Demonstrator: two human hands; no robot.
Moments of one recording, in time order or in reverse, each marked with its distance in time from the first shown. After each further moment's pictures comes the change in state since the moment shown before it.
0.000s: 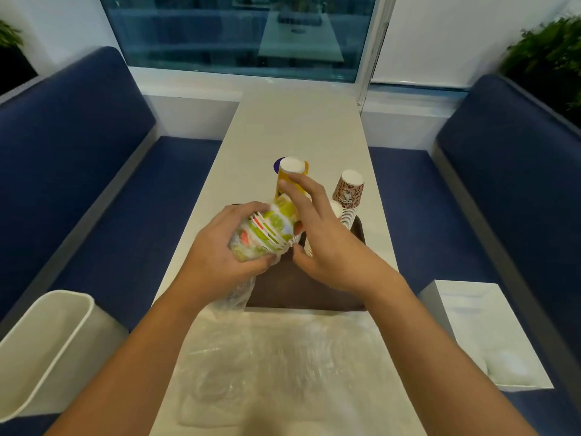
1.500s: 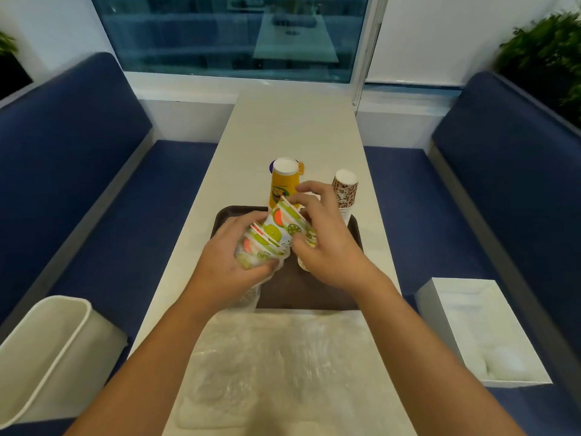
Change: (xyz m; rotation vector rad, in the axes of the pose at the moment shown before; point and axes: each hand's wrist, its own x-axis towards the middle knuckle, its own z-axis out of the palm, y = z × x) left_hand -0.004 -0.012 0.025 0.000 -0.020 -0.069; right_hand -0.006 0.011 0.011 0.259 0.162 0.134
